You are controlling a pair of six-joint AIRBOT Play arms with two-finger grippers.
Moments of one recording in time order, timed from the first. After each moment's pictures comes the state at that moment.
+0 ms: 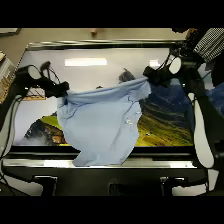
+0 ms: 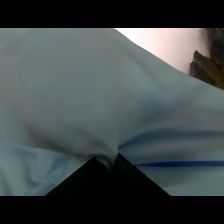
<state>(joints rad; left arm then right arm) -0.05 -1.74 1.64 1.34 -1.20 -1.78 0.13 -1.66 1.69 -1.39 1.04 2.02</state>
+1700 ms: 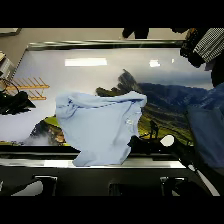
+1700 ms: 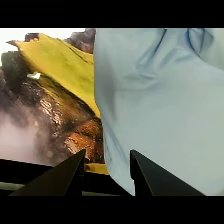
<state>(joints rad) 0.32 -1.27 1.37 1.25 -1.50 -1.64 0.33 -1.09 0.37 -0.64 0.70 1.58</state>
